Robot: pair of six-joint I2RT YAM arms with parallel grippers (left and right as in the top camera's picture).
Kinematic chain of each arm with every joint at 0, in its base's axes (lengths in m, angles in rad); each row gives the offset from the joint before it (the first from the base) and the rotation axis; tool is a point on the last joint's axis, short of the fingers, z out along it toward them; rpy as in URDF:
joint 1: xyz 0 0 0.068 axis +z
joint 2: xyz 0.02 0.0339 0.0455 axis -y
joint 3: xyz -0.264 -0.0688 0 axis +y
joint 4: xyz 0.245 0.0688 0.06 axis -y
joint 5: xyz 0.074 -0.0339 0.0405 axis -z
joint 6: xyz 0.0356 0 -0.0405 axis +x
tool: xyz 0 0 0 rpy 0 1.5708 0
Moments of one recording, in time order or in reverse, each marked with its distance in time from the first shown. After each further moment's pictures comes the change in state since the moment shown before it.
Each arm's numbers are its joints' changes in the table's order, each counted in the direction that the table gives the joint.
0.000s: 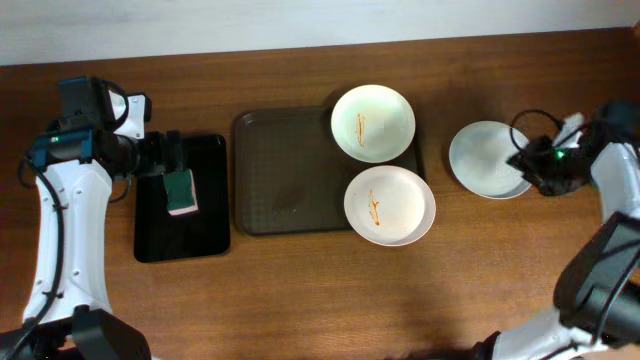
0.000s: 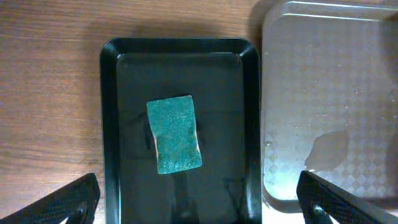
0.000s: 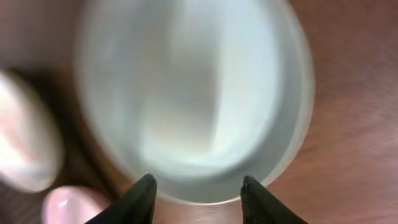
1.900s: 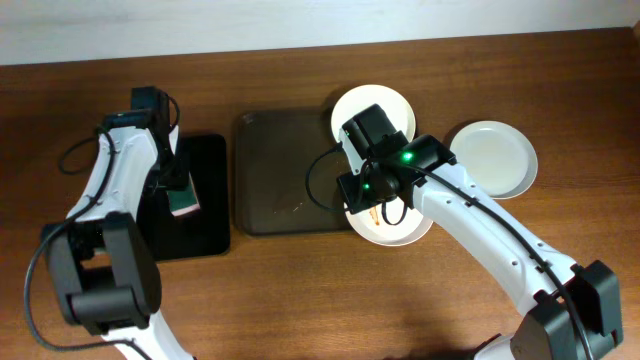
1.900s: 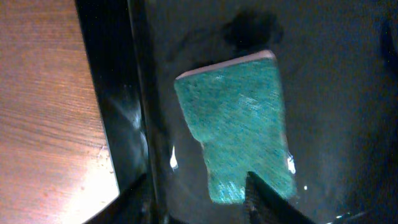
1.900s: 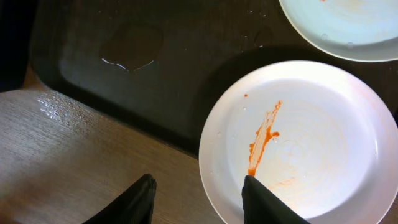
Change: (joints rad) left arm -0.101 -0.327 -0.037 -0.038 -0.367 -0.008; right arm 1.004 0.147 -0.033 -0.107 0.351 -0.014
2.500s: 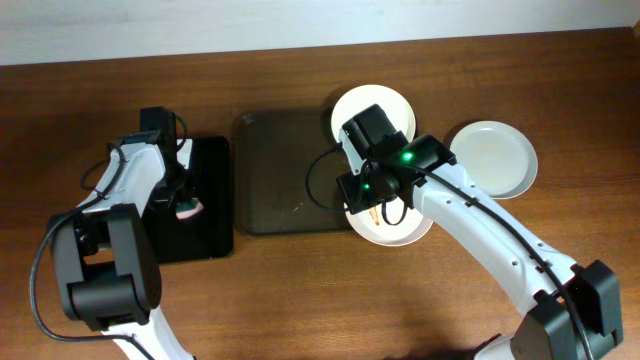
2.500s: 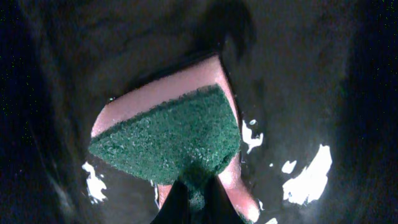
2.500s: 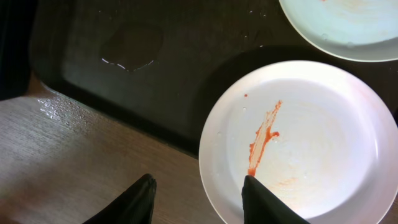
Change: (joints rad) left arm 0.003 -0.033 0.166 0.188 0.172 -0.013; right arm 0.000 0.000 0.000 0.000 0.000 0.000
